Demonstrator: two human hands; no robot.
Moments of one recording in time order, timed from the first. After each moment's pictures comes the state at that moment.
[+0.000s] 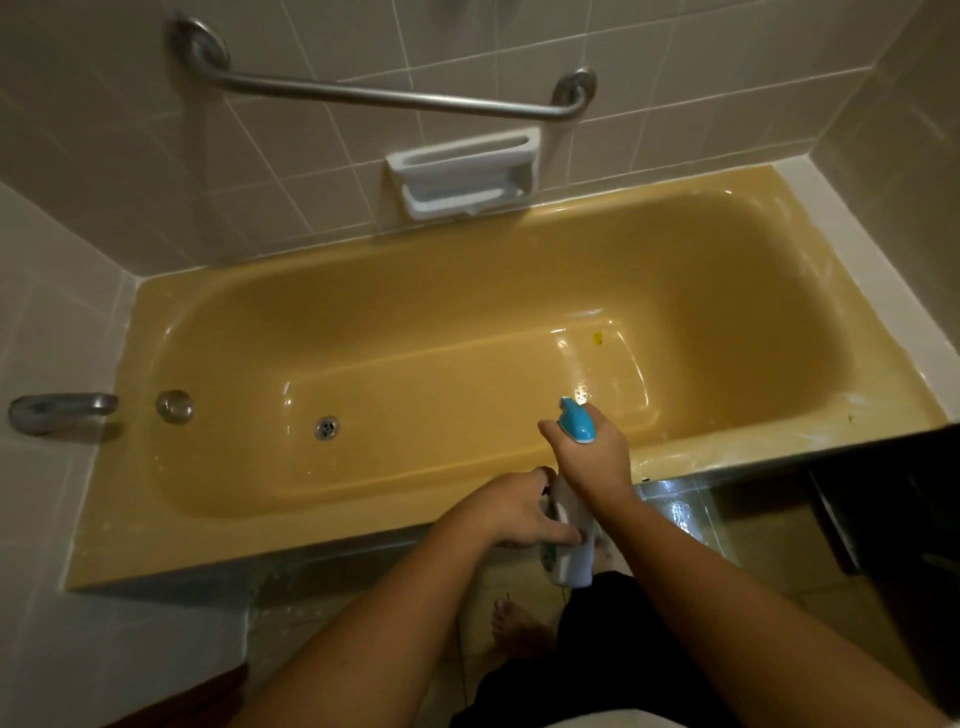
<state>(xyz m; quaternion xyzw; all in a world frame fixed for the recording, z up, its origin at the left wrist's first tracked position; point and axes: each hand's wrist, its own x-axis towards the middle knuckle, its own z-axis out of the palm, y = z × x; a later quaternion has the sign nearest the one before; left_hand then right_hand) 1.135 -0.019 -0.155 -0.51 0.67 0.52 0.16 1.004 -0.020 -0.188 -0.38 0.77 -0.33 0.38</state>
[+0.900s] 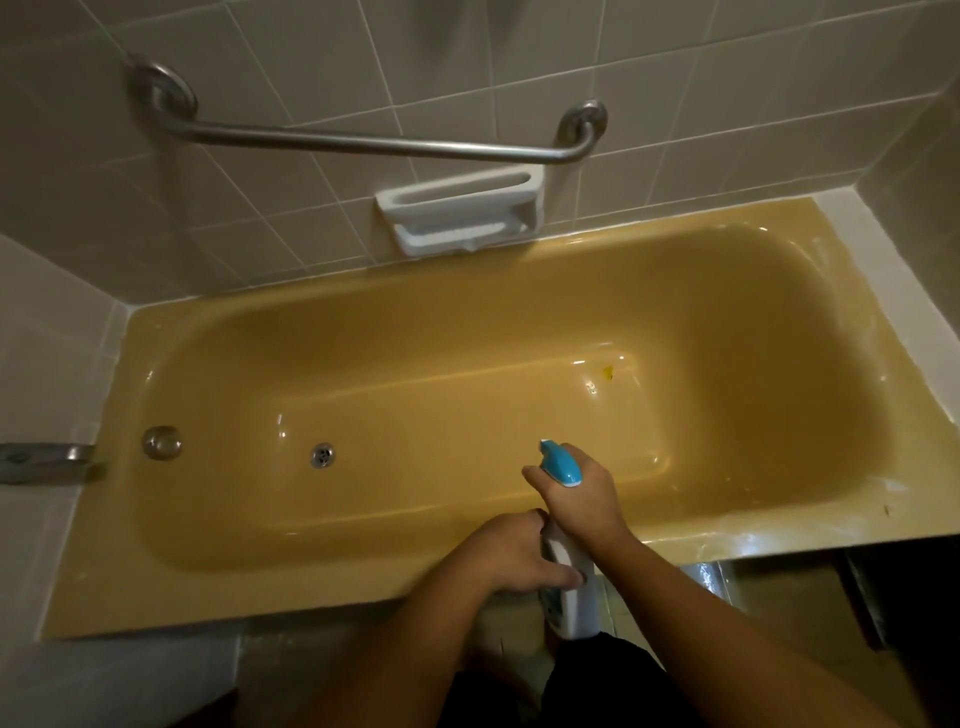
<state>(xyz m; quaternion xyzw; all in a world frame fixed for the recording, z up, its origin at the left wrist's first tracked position) 1.088 -0.099 -0.178 -0.55 0.62 0.53 0.15 0.959 -0.111 -0.221 -0.44 0.73 -0.28 0.45</state>
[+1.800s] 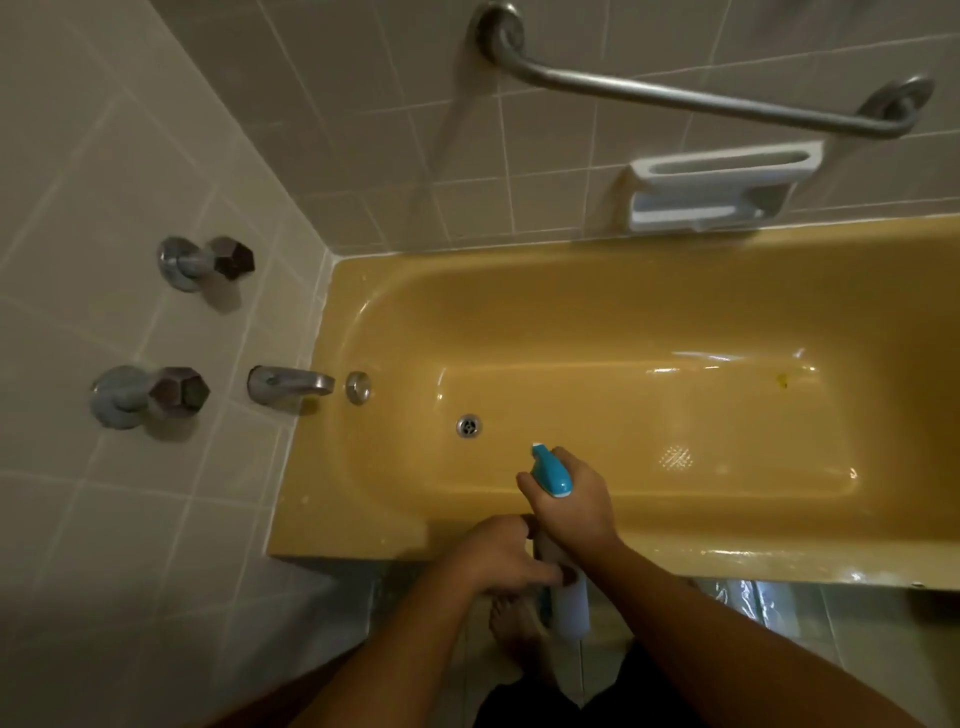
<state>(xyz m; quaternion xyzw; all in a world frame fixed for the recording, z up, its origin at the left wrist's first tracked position) 1.468 -0.045 -0.181 -0.61 0.54 0.57 0.10 1.339 -0.070 -0.218 -0.53 0.66 -0.29 0.45</state>
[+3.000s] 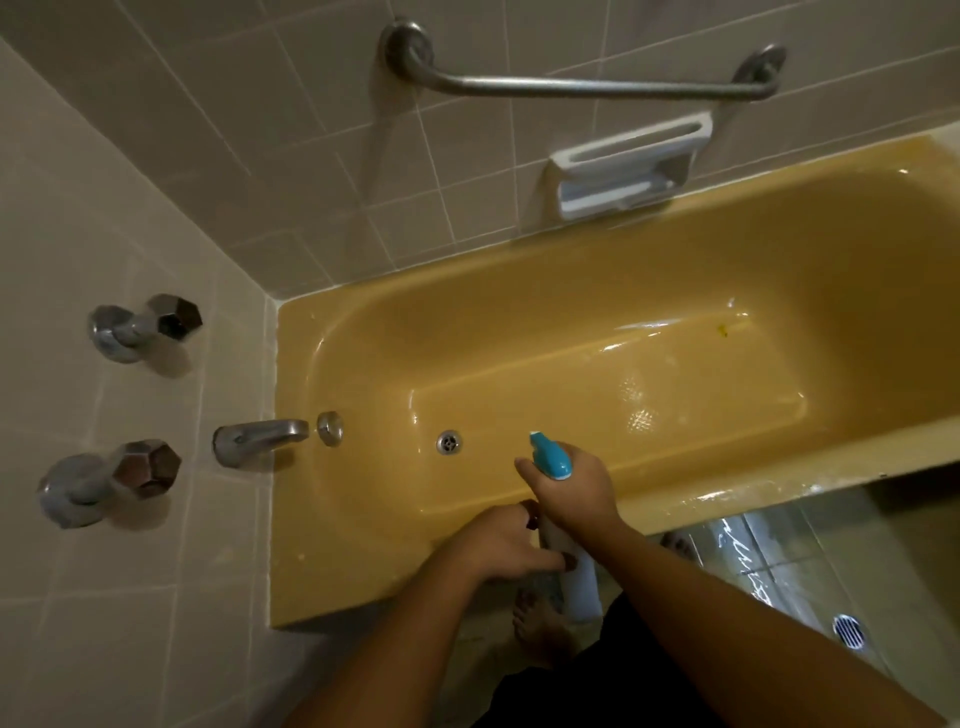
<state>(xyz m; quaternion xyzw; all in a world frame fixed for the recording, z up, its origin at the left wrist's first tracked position) 1.503 -0.057 -0.177 -0.53 0.63 0.54 0.15 1.366 -0.057 -0.214 -0.44 0.74 -0.29 0.41</state>
